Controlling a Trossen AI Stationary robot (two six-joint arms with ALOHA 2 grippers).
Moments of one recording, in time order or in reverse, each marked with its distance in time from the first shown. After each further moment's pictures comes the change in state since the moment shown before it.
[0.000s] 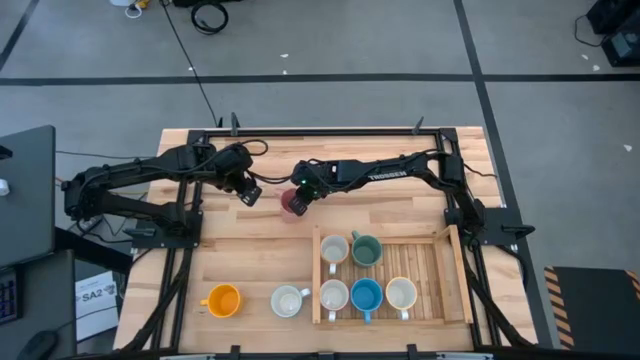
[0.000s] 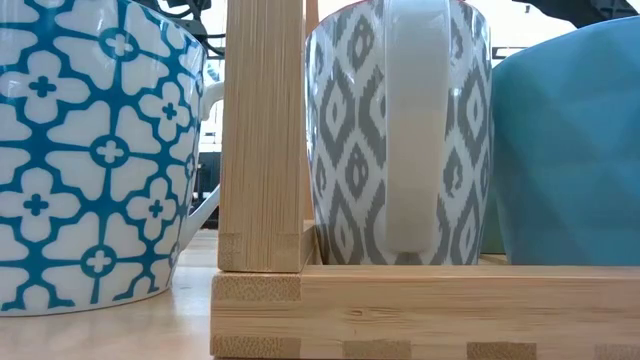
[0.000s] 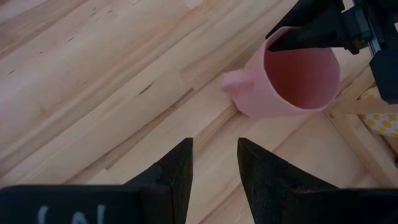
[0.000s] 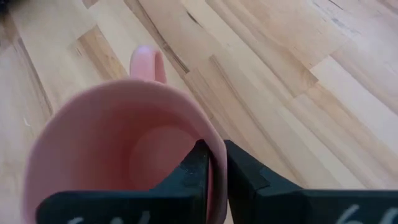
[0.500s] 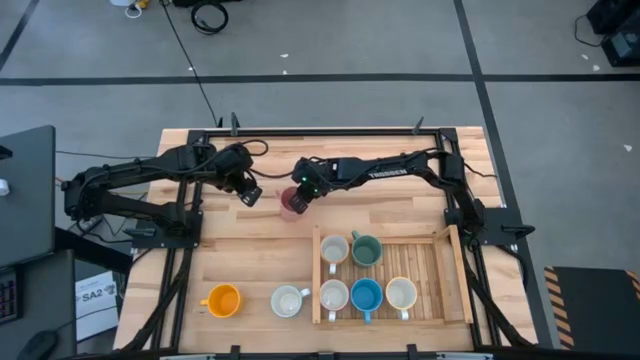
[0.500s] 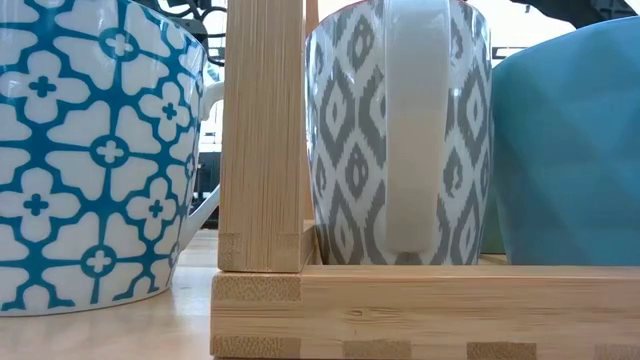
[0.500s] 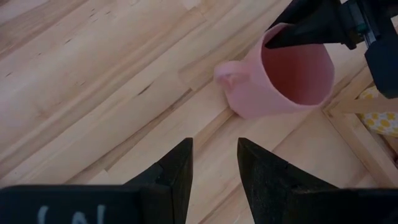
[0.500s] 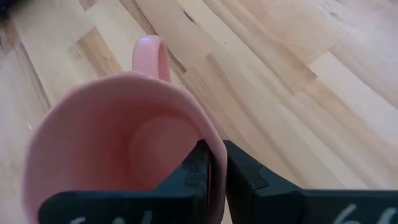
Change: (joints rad) left arm 0.000 0.000 0.000 0.002 0.000 0.002; right arm -0.021 -0.006 -0.001 -0.001 -0.014 0.015
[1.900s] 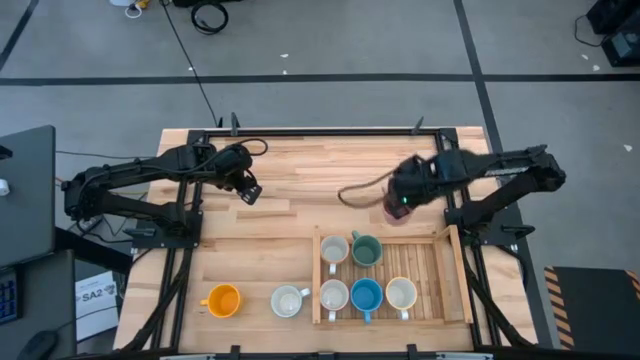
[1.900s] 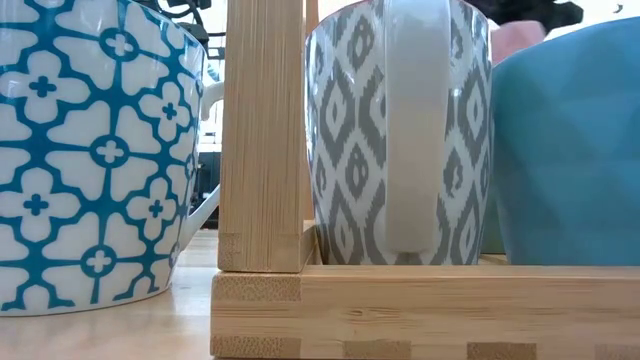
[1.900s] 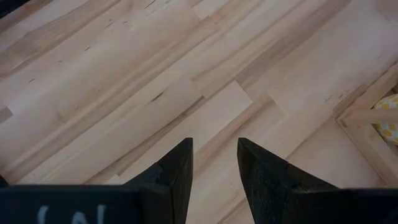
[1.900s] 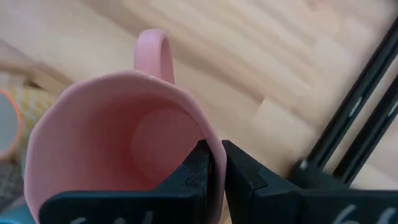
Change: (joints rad) left arm 0.000 0.000 0.000 -0.001 -0.057 -0.002; right arm 0.280 -0.756 -0.191 -1.117 0.189 0.623
